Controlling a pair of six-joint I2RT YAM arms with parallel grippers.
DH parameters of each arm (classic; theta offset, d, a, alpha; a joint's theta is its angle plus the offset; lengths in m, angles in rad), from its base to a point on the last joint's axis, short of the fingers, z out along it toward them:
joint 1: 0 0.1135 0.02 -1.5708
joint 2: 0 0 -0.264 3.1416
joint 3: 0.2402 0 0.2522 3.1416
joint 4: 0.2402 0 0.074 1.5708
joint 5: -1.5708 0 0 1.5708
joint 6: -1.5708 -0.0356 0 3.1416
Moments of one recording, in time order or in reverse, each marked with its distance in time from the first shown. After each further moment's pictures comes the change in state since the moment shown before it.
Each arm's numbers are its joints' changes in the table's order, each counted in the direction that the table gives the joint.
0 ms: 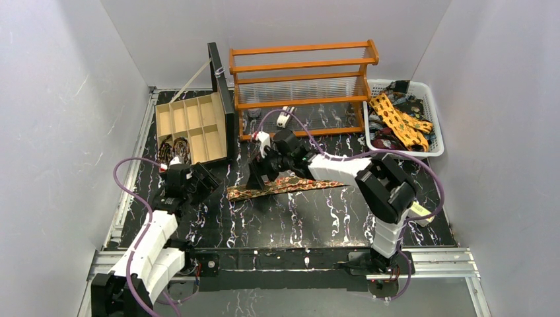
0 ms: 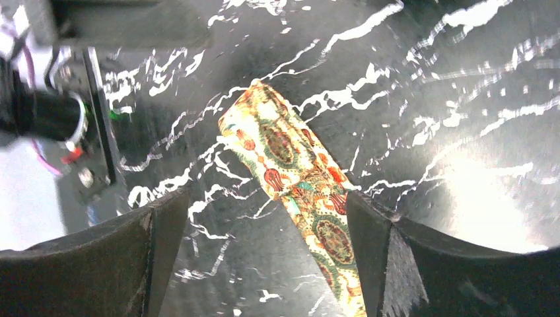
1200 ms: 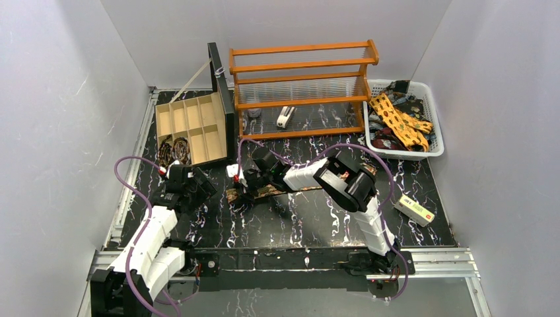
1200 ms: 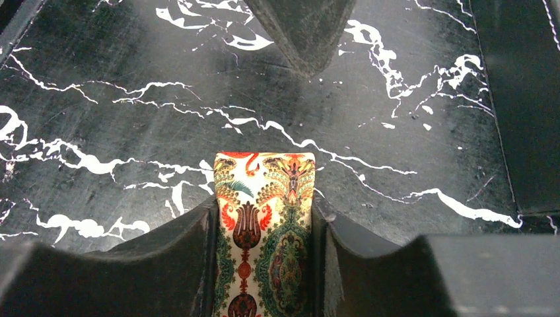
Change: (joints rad) left arm 0.001 0.037 0.063 0.230 0.113 -0.048; right arm 0.110 0.298 0.043 -0.361 0.286 0.780
